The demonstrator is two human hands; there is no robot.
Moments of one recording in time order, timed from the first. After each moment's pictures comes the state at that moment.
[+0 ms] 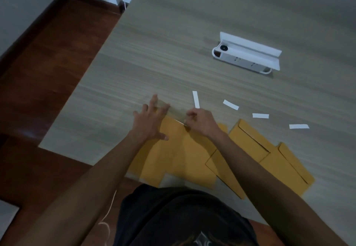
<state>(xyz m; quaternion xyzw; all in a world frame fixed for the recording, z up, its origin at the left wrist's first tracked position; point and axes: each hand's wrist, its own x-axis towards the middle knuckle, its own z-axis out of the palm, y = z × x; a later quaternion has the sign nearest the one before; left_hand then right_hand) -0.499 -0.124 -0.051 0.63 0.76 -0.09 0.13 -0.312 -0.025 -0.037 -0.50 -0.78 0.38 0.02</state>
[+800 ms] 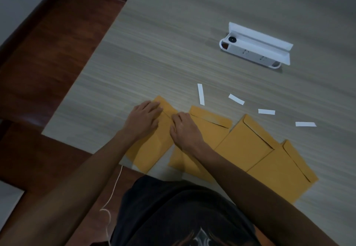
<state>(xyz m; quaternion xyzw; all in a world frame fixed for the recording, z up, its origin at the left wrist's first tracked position) -0.529 -0.160 -0.074 0.69 0.71 0.01 0.14 -0.338 -0.099 -0.061 -0.31 -0.94 0.09 0.06</state>
